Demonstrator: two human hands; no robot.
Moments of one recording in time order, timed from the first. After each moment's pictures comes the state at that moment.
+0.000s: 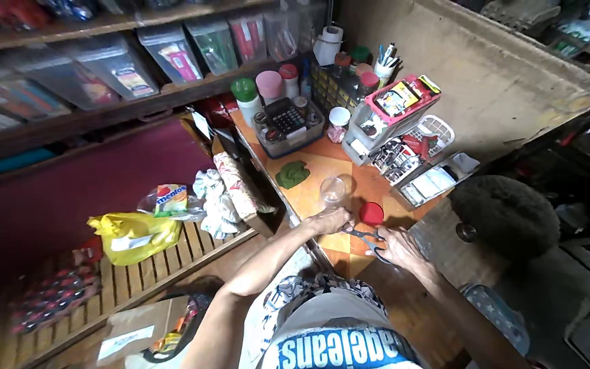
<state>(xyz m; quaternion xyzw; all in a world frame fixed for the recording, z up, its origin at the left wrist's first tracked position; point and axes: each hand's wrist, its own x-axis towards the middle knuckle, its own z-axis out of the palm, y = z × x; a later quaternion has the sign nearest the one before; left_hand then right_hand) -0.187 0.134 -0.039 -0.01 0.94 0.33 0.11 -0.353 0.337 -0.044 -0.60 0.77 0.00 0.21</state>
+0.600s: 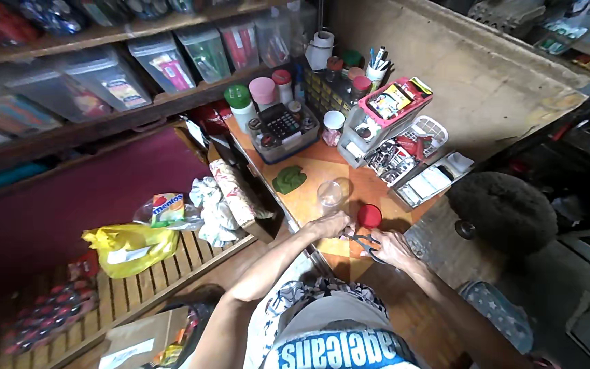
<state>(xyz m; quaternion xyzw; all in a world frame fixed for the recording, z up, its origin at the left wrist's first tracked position) -0.197 0.134 -0.047 0.00 0.92 0.36 0.12 -0.352 0.327 -0.054 -0.58 0.77 0.01 0.25</state>
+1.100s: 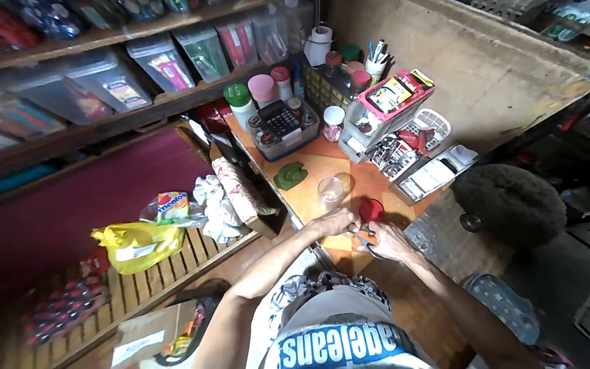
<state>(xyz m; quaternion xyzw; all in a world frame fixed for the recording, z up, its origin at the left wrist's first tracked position) -0.196 0.143 -0.040 0.01 0.92 0.38 0.08 -0.345 0.317 -0.049 -0.57 0.77 0.00 0.29</state>
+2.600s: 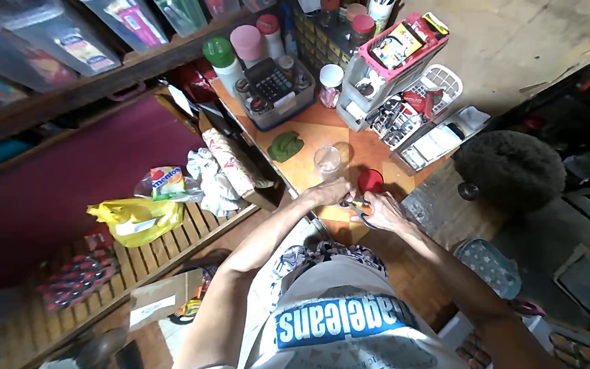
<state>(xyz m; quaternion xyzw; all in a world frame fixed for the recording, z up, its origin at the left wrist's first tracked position) -0.201 0.137 -0.044 -0.01 0.94 0.33 0.12 -0.342 0.316 -0.068 -0.57 0.77 -0.04 0.27</state>
